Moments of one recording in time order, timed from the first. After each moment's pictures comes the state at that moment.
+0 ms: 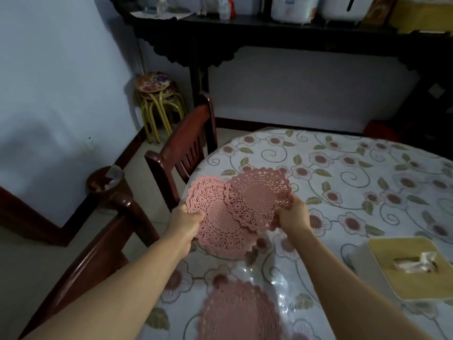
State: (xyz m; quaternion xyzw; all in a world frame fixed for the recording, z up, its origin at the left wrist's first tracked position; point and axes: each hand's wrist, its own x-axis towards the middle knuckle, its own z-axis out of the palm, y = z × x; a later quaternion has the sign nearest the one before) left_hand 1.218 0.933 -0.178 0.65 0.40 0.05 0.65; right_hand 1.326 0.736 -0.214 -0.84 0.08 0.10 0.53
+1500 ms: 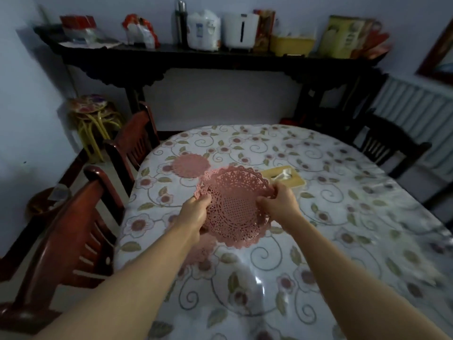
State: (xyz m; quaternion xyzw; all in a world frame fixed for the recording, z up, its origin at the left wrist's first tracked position) left_hand 1.023 0.751 -0.093 0.65 0.26 -0.08 0.71; right_hand 1.065 0.562 -0.097 -0.89 0.07 0.00 0.46
